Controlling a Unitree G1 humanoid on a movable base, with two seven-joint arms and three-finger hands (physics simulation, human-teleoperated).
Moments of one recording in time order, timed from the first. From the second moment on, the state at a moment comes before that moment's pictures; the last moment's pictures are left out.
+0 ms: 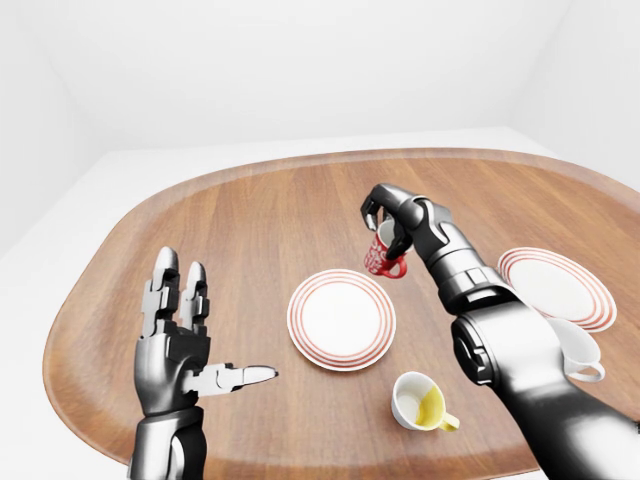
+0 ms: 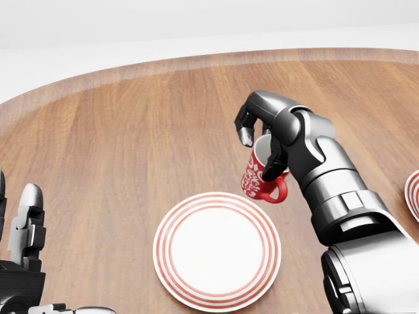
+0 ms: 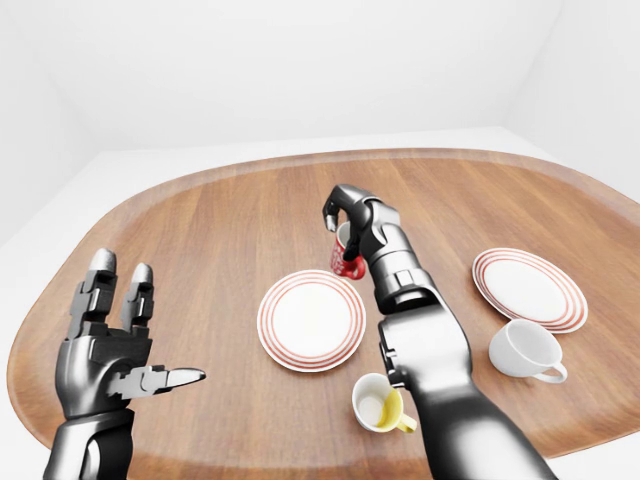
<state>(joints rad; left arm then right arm) 0.39 -0.05 0.09 -0.60 -0.26 -0.09 -0.12 -1.15 -0.21 0.02 1.12 -0.92 0.05 0.32</state>
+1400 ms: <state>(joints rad) 0.37 -0.07 0.16 -0.56 -0.31 -0.09 -0.17 -1.00 0.13 -0.04 1.41 -1.27 0.06 -0.07</state>
